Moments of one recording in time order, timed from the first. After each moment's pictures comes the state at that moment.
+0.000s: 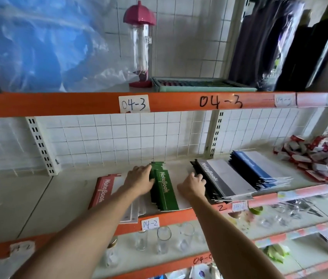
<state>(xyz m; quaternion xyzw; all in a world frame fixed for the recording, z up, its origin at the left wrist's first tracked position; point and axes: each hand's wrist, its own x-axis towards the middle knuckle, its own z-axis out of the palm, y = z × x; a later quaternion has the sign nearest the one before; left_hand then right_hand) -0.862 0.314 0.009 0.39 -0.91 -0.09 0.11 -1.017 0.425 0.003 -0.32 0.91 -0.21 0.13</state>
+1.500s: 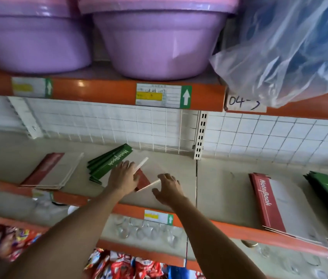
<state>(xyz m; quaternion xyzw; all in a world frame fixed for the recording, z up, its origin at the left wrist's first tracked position) -0.312 0.134 -0.031 0.60 -0.79 0.03 0.12 -0.493 0.192 -0.047 -0.69 0.69 -0.15 0.18</state>
